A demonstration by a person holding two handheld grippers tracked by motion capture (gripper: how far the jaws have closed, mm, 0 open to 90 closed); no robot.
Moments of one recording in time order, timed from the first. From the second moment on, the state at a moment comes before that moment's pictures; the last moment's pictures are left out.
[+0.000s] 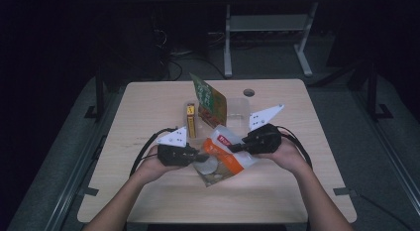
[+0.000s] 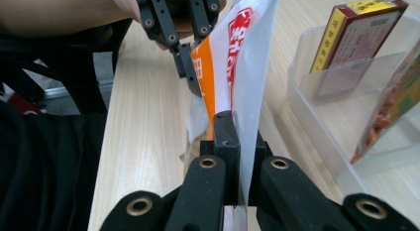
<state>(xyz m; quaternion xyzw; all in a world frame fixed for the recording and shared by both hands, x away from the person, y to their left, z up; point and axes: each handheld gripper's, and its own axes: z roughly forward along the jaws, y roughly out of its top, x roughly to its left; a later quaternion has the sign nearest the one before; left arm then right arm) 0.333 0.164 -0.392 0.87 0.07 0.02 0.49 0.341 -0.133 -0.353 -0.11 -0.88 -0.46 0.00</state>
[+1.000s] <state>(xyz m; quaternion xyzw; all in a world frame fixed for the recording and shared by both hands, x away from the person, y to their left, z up) 0.303 0.220 -0.420 0.87 0.17 0.04 0.47 0.327 -0.184 -0.326 -0.16 -0.88 -0.45 -0.06</state>
